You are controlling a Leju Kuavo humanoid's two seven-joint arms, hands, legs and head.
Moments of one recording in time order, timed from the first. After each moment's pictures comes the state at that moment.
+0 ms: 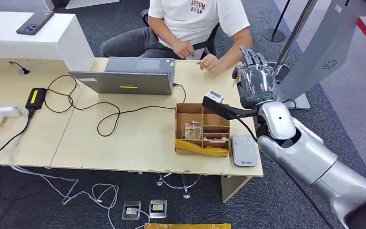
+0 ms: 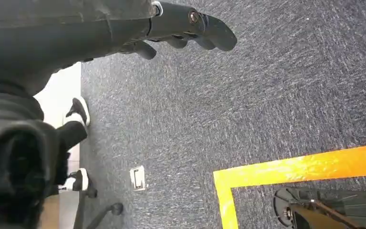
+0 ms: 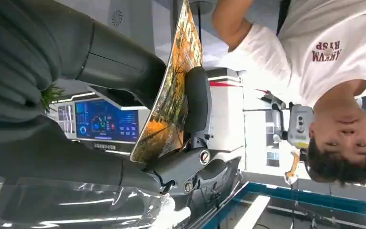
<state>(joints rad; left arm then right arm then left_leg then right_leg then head) -0.12 0.04 -1.26 -0.34 0.78 0.62 0.06 -0.99 -0.37 1.04 -1.21 0.79 -0.21 0.44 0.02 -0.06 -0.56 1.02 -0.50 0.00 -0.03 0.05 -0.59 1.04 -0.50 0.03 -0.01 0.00</state>
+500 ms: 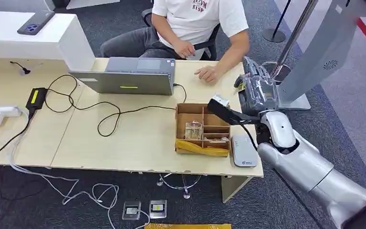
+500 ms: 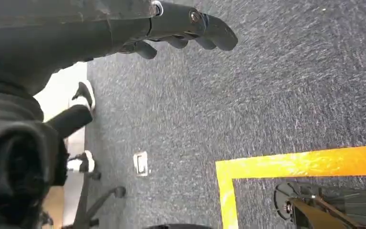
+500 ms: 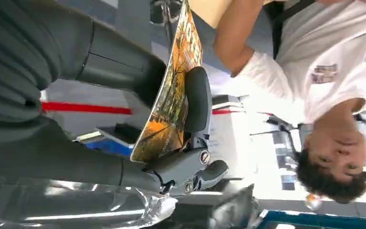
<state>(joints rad) -0.12 0.04 -1.26 -0.34 0.86 0.63 0.06 -0.89 -0.41 1.01 -1.18 0.64 -0.36 0.42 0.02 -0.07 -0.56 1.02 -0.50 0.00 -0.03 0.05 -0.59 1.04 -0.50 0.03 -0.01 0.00</state>
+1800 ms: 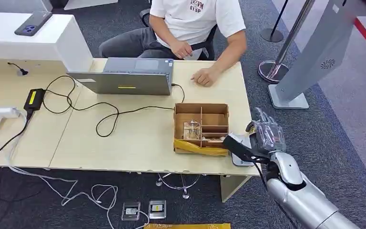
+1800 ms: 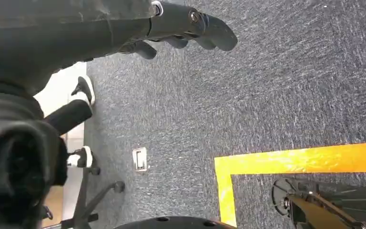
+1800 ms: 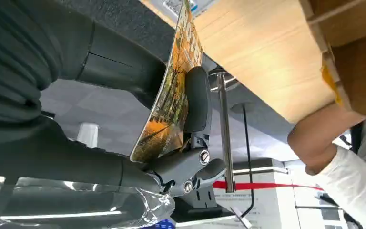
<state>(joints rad) -0.12 0.03 -1.26 -0.34 0.89 0.64 0.04 -0.58 -0.45 0.85 -1.18 0.65 -0.27 0.35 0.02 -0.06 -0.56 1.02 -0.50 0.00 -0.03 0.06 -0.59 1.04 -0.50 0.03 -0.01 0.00</state>
